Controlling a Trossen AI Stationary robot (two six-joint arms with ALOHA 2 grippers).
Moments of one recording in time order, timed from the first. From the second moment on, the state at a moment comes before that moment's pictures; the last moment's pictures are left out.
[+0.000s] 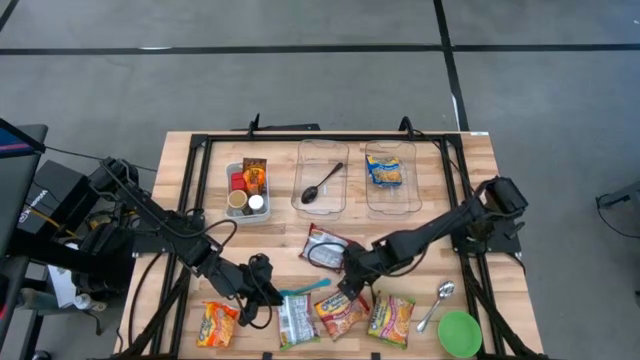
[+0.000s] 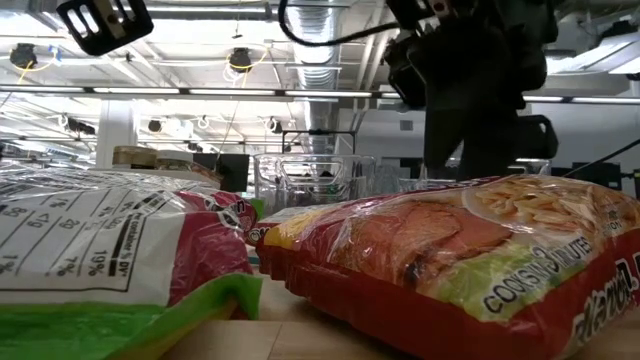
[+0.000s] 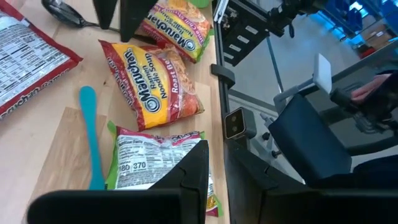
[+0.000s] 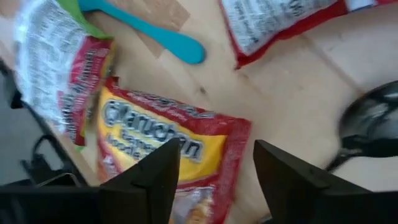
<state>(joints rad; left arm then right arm) -0.67 1.34 0.79 0.02 -0.24 -0.77 0.39 1.78 1.13 -0.43 -0.03 1.20</state>
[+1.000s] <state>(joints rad) -0.67 1.34 0.79 0.07 -0.26 -0.77 0.39 1.78 1.08 -0.43 -0.13 1.09</state>
